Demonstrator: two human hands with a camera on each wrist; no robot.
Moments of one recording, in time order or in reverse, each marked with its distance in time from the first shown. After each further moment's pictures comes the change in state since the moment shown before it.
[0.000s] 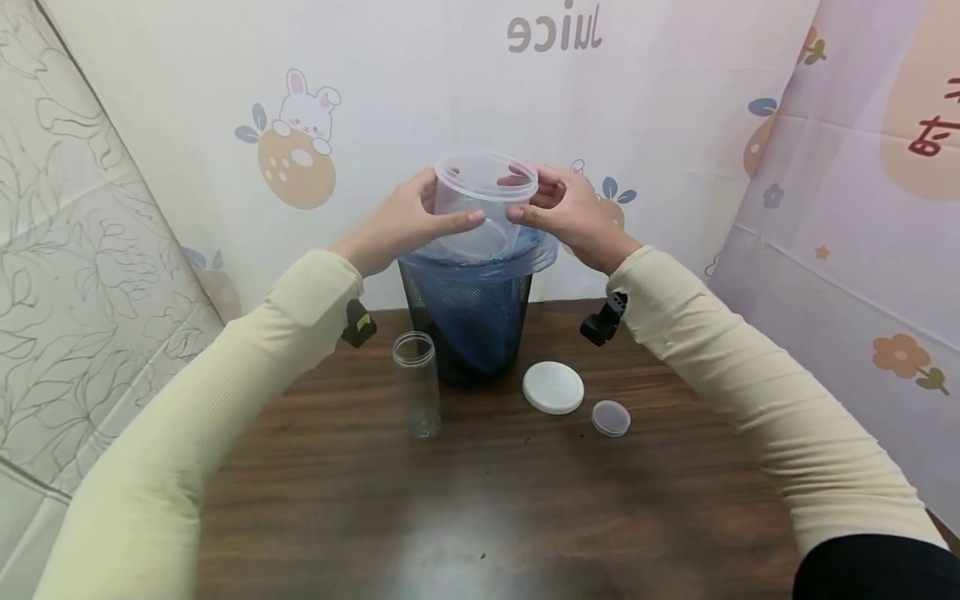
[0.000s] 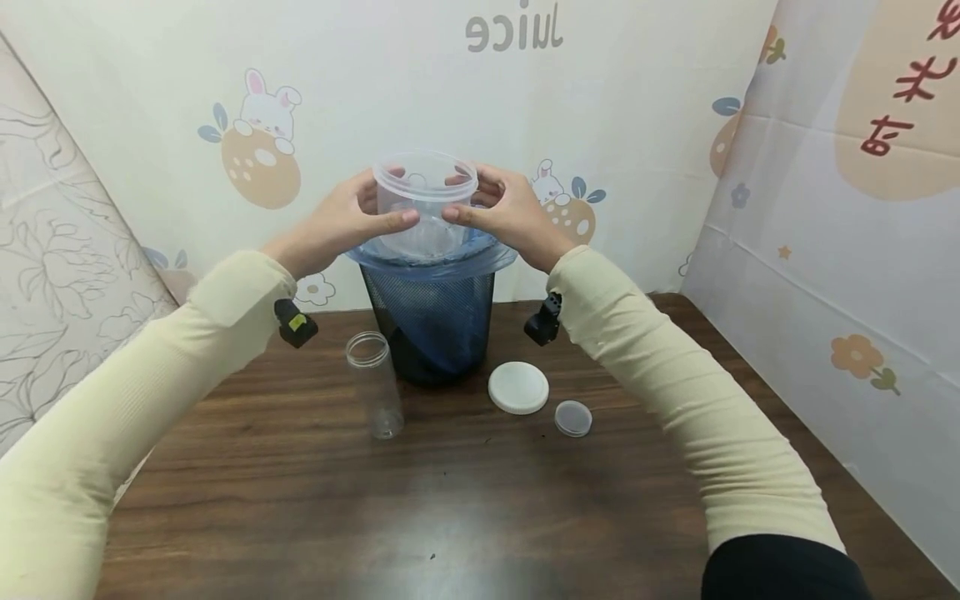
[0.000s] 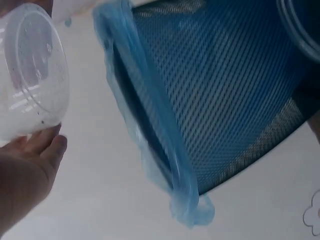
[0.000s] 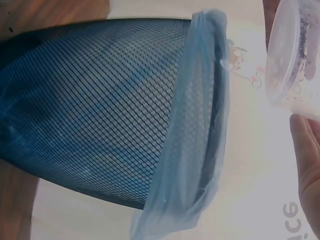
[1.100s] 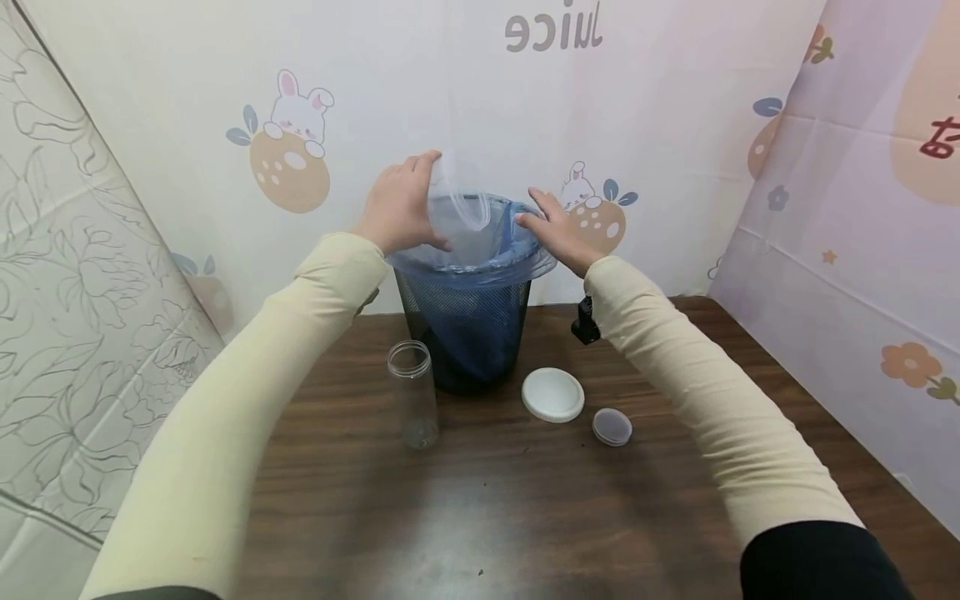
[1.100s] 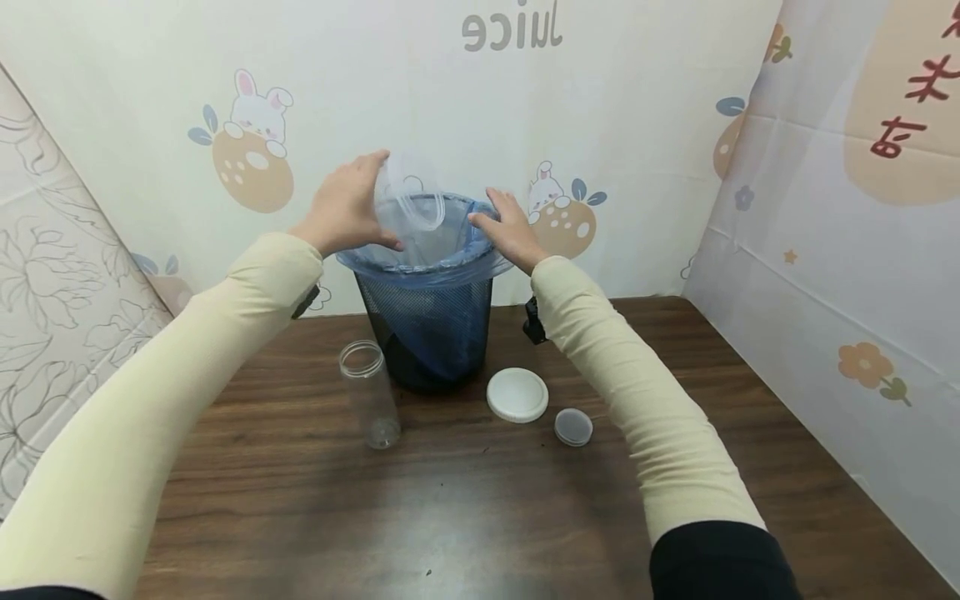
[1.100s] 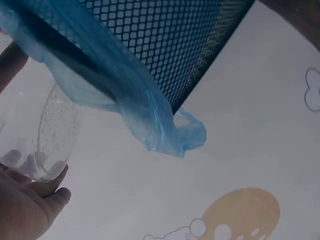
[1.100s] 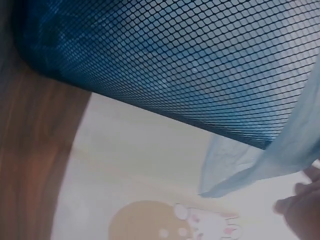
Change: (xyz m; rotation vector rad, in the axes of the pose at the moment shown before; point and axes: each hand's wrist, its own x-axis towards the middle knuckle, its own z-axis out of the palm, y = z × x) left_hand 0.054 -0.031 -0.015 0.914 0.096 0.002; right_hand 0.028 0.068 -0.021 -0.446 0.110 0.361
